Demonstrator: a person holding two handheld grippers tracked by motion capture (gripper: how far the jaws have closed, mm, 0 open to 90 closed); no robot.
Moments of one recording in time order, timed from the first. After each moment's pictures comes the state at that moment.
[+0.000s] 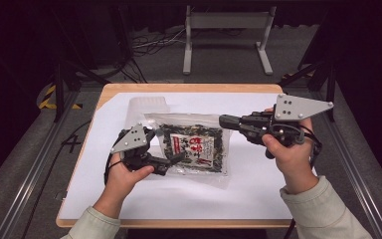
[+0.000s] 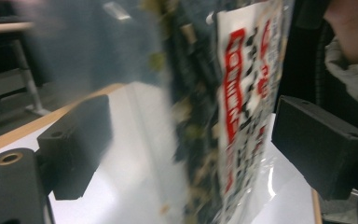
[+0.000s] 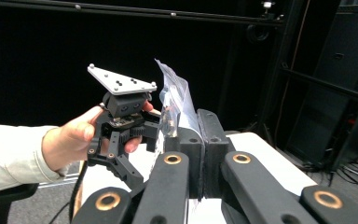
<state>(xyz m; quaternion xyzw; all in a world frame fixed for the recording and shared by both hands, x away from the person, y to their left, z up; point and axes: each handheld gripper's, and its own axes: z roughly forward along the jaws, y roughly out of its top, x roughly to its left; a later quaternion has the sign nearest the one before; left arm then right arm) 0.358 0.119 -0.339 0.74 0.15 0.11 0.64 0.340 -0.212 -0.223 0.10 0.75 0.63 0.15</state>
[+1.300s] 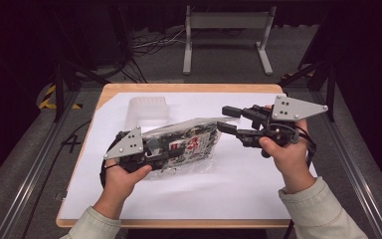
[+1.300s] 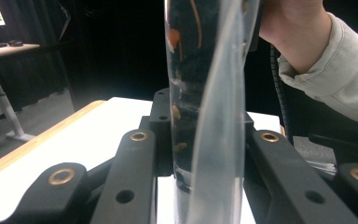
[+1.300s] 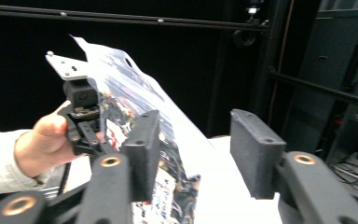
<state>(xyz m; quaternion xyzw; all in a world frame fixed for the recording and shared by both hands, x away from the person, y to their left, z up) 0.345 0.123 -0.324 0.75 0.10 0.11 0.65 0.350 -0.215 -0.238 0.12 0.73 0.64 0.17</state>
